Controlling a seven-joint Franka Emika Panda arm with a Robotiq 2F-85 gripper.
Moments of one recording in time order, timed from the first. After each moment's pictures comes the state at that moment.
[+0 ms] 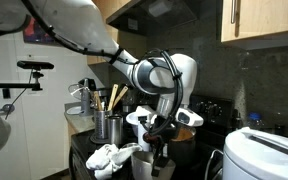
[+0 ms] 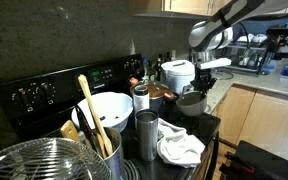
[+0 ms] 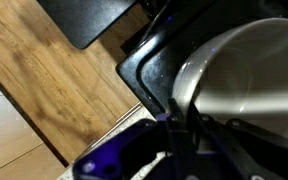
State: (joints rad) arm -0.23 -0.04 -0.23 -2.24 -0.05 1.95 0.28
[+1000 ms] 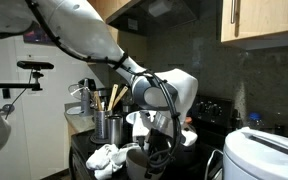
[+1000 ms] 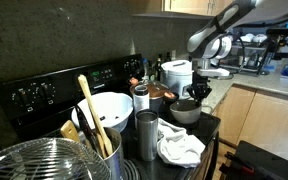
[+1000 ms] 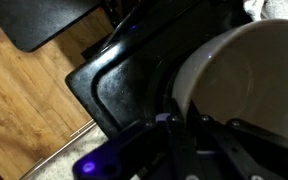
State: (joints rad) arm -0.23 0.00 -0.23 -2.31 0.15 2.03 0.07
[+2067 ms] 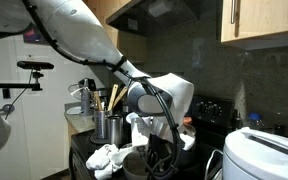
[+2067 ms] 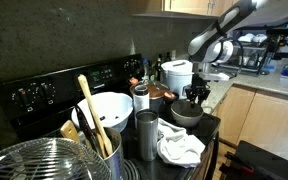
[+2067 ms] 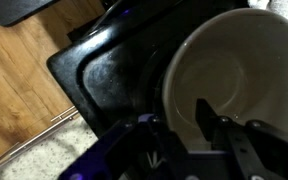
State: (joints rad) arm -0.23 -0.01 -0.23 -2.37 0.21 2.14 -0.06
